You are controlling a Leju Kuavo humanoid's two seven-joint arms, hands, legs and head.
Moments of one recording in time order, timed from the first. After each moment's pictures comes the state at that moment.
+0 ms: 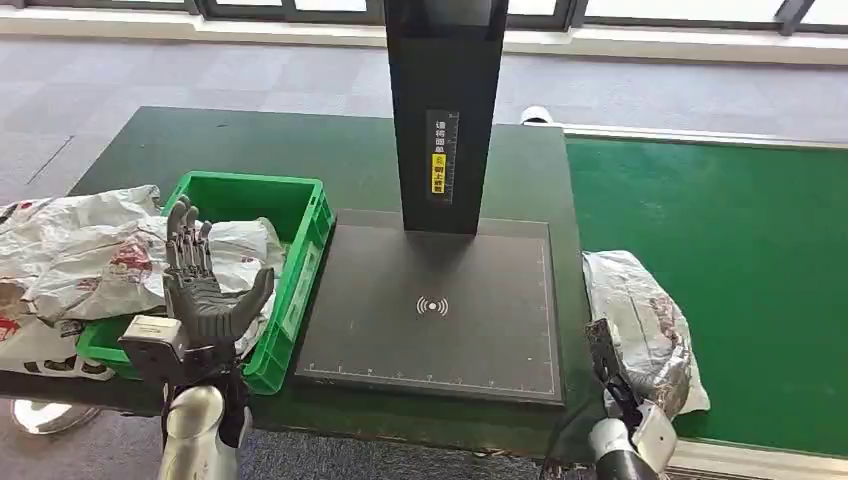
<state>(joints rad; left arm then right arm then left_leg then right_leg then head) -0.08 -0.27 0.10 -1.56 -0.15 0.12 -0.70 -0.32 0.22 -0.56 -0.66 1.39 -0.62 -0.03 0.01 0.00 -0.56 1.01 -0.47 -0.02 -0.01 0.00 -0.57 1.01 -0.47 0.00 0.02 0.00</state>
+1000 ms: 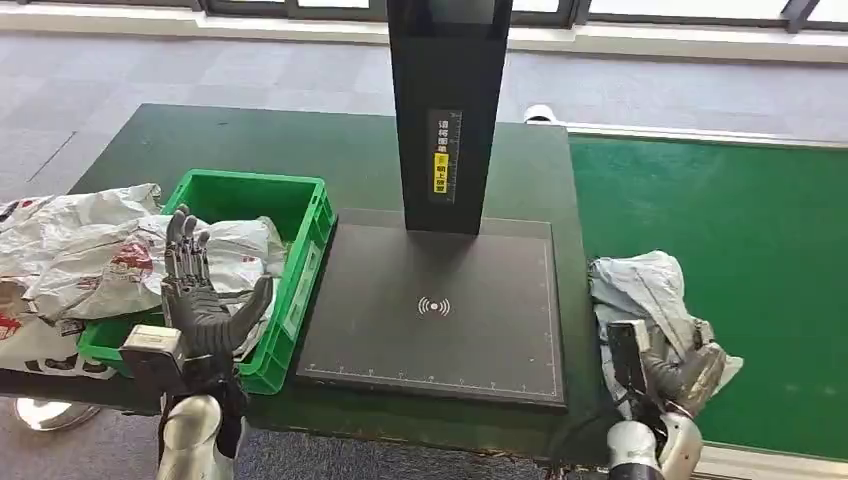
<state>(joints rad) -0.04 -0.27 0.10 -1.58 -0.16 0.15 -0.70 -0.18 0.31 -0.55 -1.13 0.97 -0.70 -0.58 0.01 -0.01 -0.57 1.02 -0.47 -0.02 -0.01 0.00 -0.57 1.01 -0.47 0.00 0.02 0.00</state>
